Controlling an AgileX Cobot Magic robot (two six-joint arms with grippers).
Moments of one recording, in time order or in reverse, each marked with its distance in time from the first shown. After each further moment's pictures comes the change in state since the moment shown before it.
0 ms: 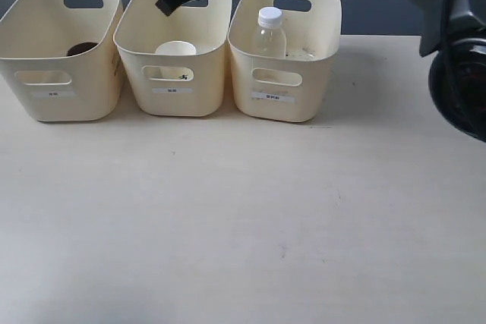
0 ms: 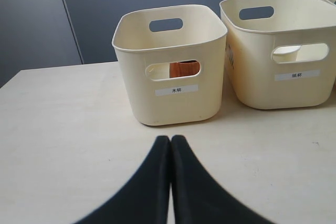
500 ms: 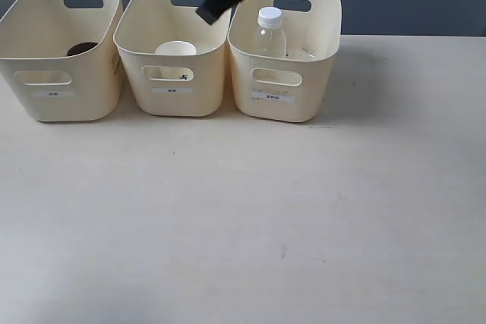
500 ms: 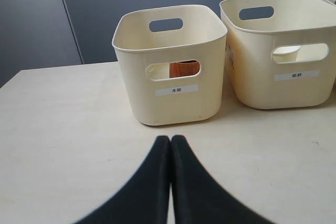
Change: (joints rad) left arm 0.000 0.000 0.000 0.000 0.000 0.000; right arm 0.013 -0.454 0.627 -0.099 -0.205 -0.003
